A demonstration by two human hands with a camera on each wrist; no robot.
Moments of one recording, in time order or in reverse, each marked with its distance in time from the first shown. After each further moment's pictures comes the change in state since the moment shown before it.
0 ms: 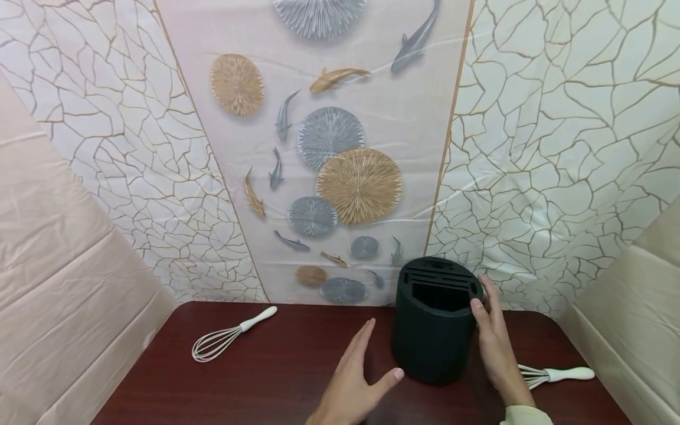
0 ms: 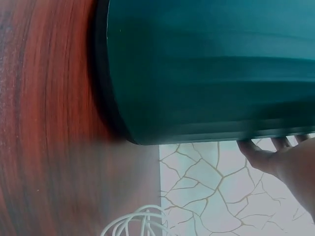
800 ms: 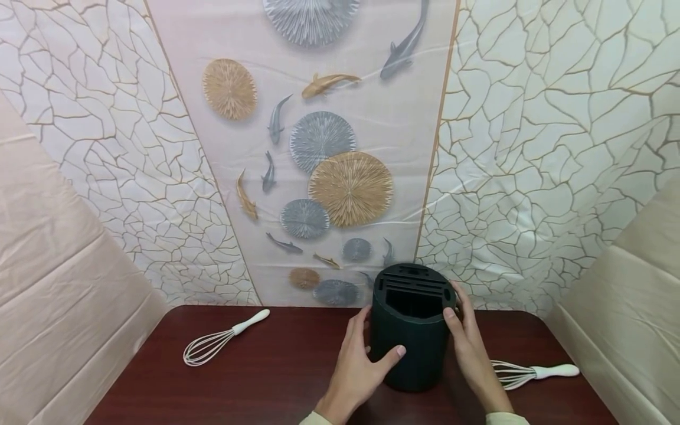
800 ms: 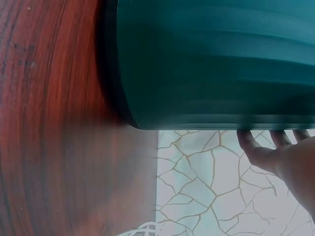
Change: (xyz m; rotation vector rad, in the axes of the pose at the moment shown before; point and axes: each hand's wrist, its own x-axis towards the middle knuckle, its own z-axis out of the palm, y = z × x) left_hand 0.024 0.016 0.018 -0.106 0.148 0.068; right_hand -0.016 -0.008 0.021 -0.020 -0.070 -0.088
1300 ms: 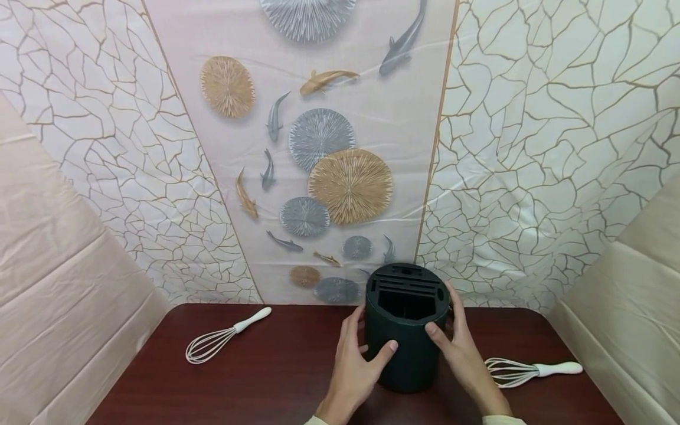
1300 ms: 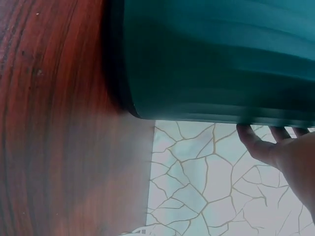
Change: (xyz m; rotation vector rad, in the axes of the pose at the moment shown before) left_hand -0.004 -0.004 0.002 -0.101 0.087 -0.002; right_hand -0.009 -0.003 0.012 -0.054 -0.060 -0.063
